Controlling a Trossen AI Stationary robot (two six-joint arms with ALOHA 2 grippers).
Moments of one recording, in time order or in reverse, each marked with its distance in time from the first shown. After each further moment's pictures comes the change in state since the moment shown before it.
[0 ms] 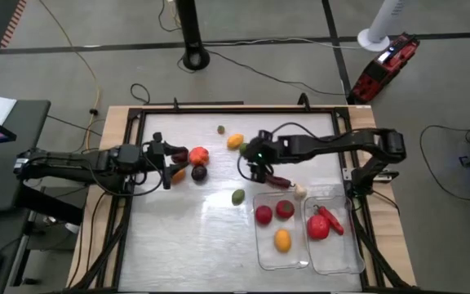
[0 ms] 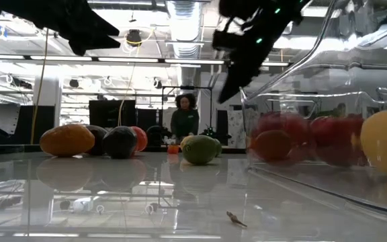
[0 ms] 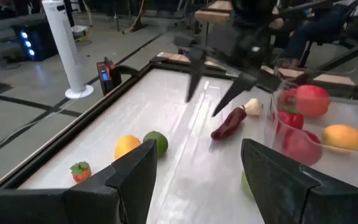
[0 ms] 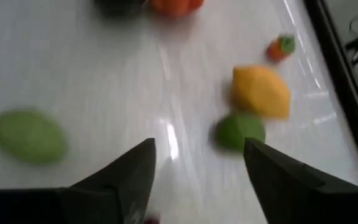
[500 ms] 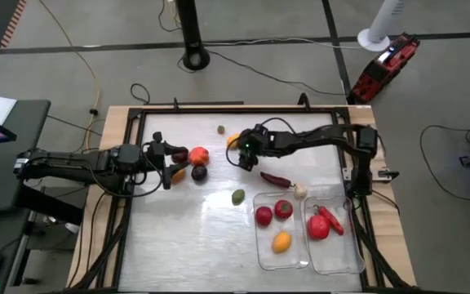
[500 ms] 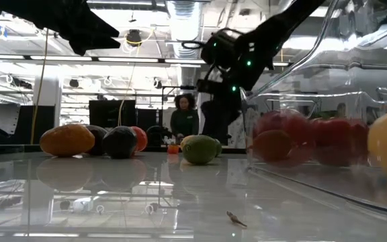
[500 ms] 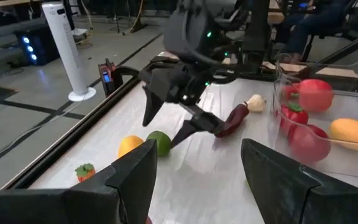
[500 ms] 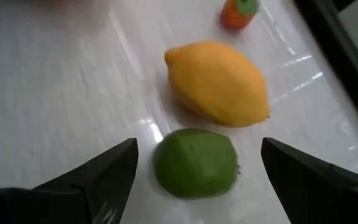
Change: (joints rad) left arm 0.000 -0.002 0.000 -0.005 -0.002 0.037; right arm -0.136 0.244 -0.001 0.233 0.054 0.072
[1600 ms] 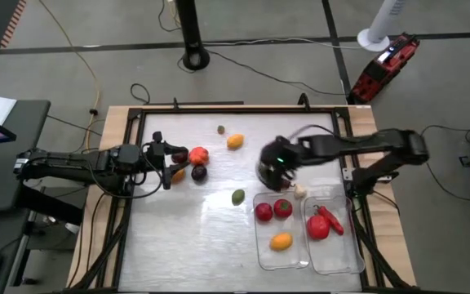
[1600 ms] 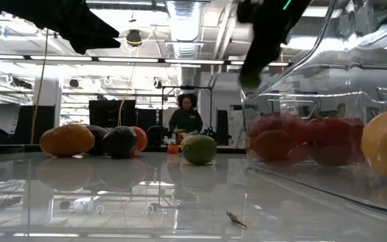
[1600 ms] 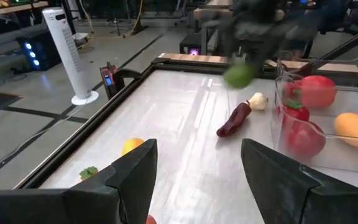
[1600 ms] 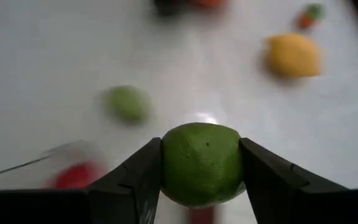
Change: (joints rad) left arm 0.000 0.000 0.000 0.002 -0.002 0.034; right arm 0.247 -0.480 0.001 -0.495 -0.153 0.191
